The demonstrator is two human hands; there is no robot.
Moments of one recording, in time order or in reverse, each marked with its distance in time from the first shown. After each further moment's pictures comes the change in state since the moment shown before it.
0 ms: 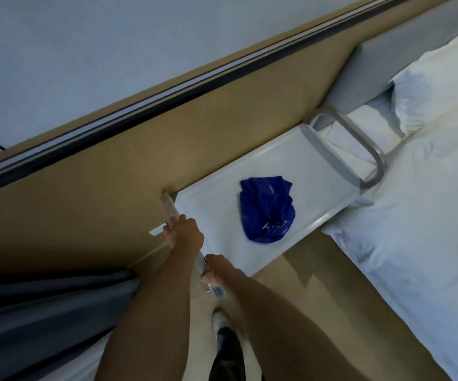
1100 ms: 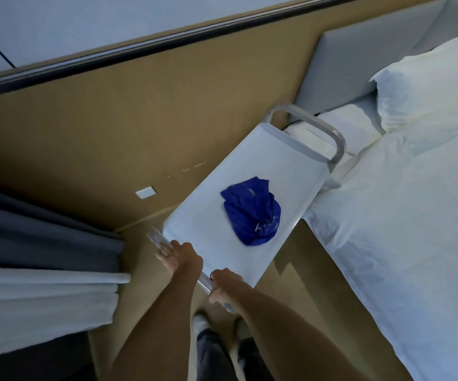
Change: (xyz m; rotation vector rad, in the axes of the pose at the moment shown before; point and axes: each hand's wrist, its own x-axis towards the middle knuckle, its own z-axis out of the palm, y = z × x) left_hand -0.238 0.144 0.153 -0.061 -0.047 -0.302; right_hand -0.191 0.219 0.070 -0.214 -0.042 -0.063
